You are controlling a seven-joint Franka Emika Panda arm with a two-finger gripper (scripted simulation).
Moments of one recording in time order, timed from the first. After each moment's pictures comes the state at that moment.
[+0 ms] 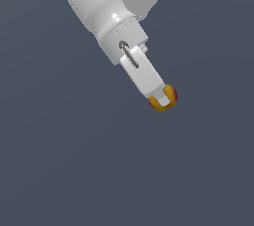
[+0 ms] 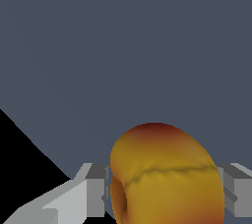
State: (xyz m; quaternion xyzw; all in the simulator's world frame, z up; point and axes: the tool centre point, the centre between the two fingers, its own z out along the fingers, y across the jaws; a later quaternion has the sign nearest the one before) arm 0.113 0.076 0.382 -0.67 0.61 0.03 0.43
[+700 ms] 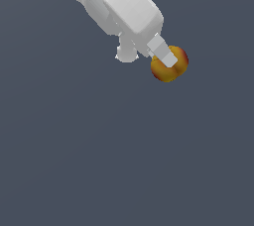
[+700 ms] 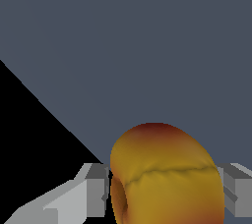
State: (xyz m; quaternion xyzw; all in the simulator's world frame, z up) arm 0.105 0.071 0.463 -0.64 0.58 0.03 0.51
